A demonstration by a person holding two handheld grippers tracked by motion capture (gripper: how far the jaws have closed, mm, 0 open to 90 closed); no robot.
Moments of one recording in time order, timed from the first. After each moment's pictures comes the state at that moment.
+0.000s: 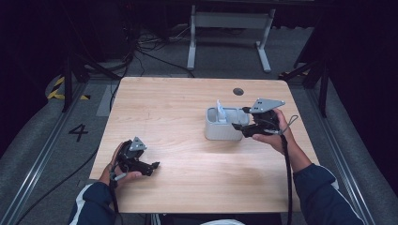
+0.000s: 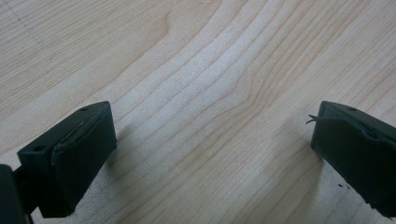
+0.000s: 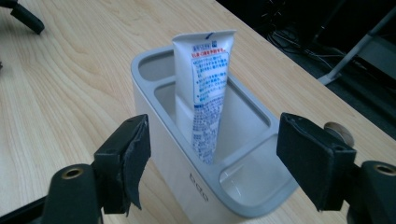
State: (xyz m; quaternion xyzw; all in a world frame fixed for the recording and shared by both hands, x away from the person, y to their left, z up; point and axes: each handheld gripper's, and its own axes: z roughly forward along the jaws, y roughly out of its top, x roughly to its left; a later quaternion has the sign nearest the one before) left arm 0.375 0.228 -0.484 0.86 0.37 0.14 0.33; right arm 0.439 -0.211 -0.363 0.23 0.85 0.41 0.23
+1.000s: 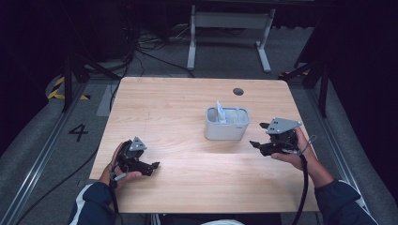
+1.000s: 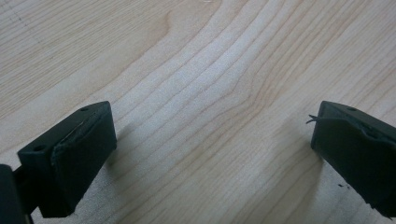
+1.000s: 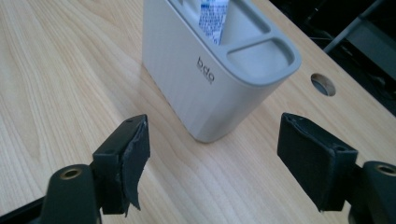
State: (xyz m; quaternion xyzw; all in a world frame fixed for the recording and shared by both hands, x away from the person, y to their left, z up) left arm 0.375 0.228 -0.484 0.86 0.37 0.14 0.33; right arm 0.394 -0.259 -0.387 0.22 0.88 0.35 0.24
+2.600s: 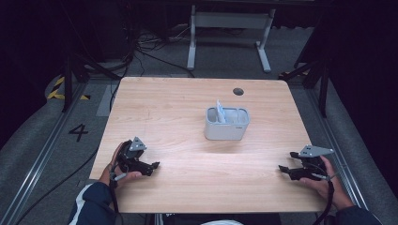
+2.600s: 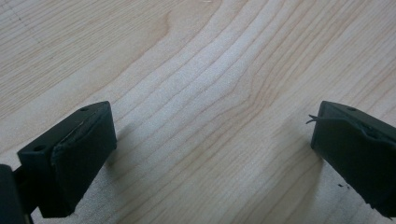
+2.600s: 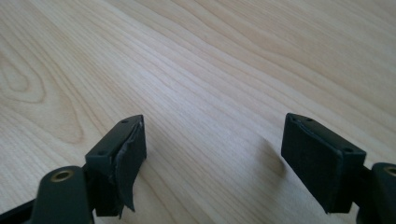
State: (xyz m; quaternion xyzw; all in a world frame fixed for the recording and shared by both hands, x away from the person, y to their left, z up) left arm 0.375 0.228 -0.484 0.86 0.37 0.14 0.33; right arm 0.356 -0.375 -0.481 0.38 0.84 0.35 0.17
